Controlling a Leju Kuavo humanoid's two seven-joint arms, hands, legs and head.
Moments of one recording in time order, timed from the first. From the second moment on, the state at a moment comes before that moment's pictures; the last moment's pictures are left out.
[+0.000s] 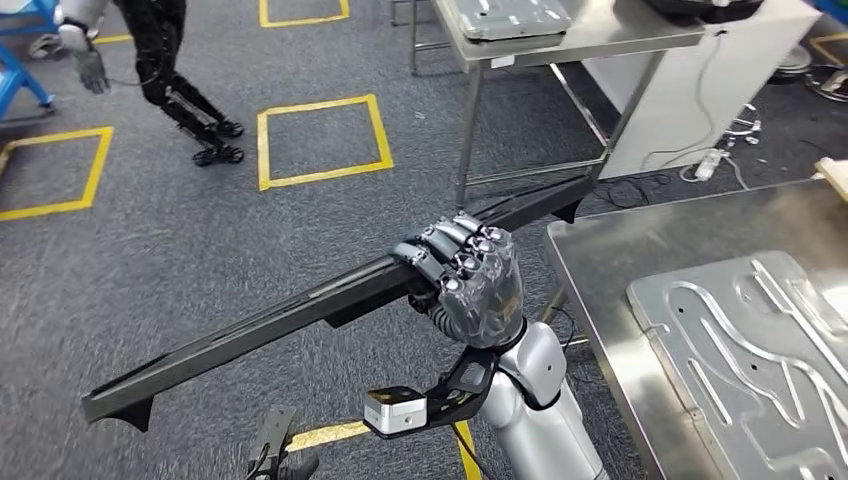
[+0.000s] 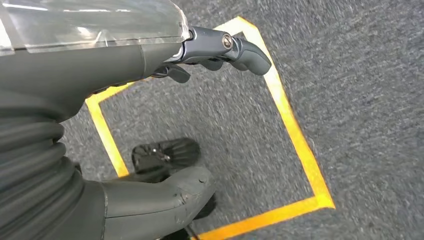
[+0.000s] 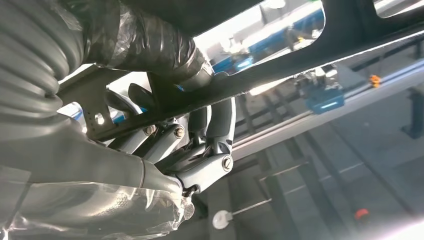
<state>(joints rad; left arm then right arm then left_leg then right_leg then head) -0.28 -0.24 0.88 -0.20 -1.02 0.14 -0.35 -0.33 0.25 0.38 -1.62 1.09 -0.70 -0.59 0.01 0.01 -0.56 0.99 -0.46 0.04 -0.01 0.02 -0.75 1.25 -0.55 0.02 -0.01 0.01</state>
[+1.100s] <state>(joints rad) -0.28 -0.25 0.96 -0.20 -0.93 0.04 -0.47 -0.35 0.20 0.38 -1.63 1.09 -0.70 -0.55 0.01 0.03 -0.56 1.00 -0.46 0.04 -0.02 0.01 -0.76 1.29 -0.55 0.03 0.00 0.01</state>
